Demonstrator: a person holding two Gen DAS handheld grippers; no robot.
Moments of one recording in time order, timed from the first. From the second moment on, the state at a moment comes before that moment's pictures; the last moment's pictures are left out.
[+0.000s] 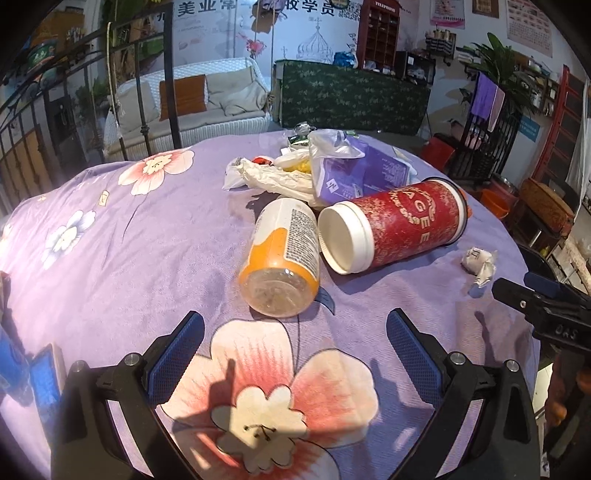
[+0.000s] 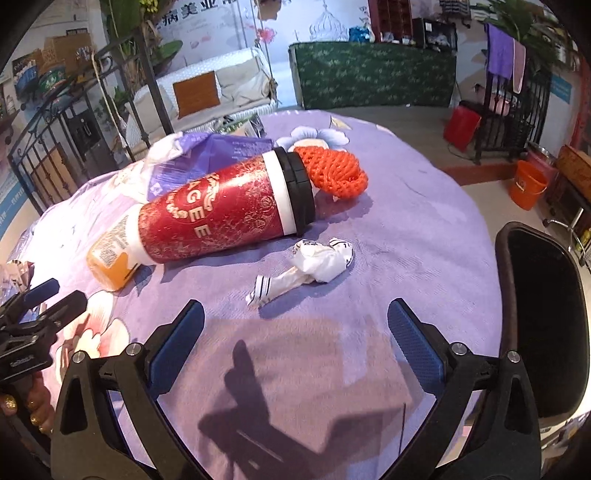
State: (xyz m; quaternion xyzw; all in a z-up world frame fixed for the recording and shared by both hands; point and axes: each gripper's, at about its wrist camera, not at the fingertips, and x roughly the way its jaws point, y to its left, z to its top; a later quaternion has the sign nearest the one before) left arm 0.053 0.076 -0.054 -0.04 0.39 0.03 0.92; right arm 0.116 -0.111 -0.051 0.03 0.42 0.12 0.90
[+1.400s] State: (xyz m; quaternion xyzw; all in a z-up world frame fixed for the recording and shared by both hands) left arm 0.215 -0.058 -0.074 0.32 0.51 -0.21 0.77; right arm 0.113 -0.169 -0.062 0.10 0.44 0.10 0.89
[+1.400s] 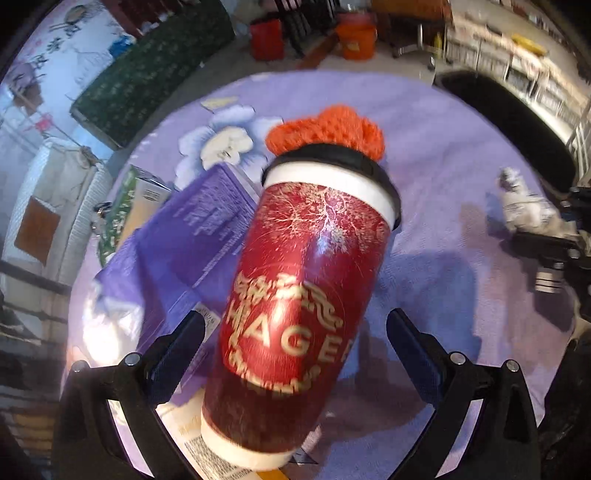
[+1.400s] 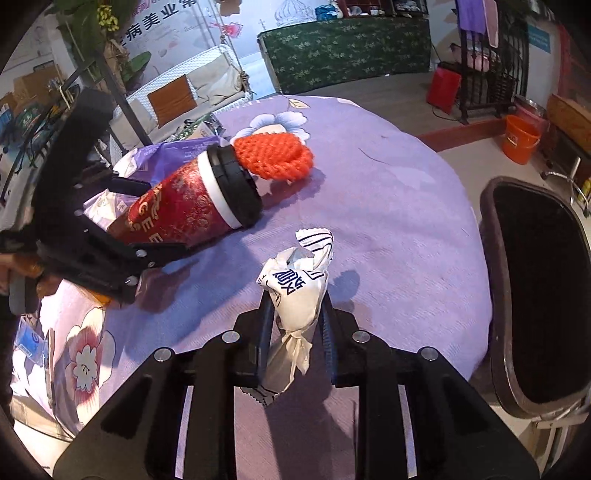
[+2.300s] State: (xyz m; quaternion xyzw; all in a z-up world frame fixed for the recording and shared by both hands) left arm 0.194 -0.071 -0.039 0.21 0.47 -0.19 0.84; right arm 0.092 -0.206 -0.071 0.13 0.43 0.10 0.89
